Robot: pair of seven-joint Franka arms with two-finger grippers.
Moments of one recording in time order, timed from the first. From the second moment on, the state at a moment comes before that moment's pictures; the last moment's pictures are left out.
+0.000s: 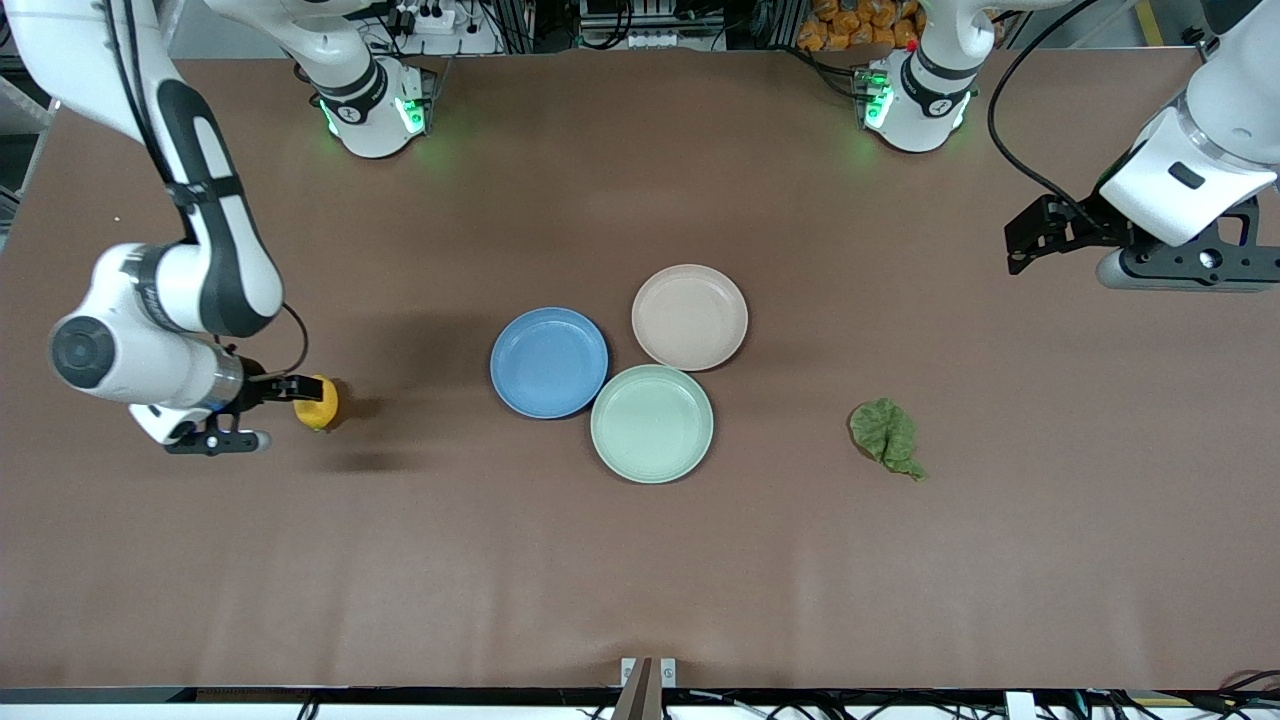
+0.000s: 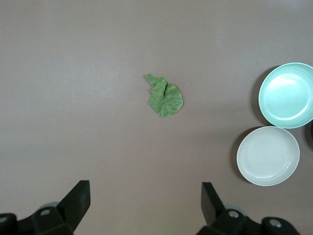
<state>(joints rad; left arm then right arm) -0.08 0.06 -0.14 -1.46 0.02 1.54 -0.15 0.09 0.37 -0.13 -1.85 0.08 2.07 -0.10</state>
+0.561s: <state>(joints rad) -0.08 0.06 -0.14 -1.46 0.02 1.54 -0.15 0.08 0.18 -0.16 -1.73 0.08 1.77 -0.15</state>
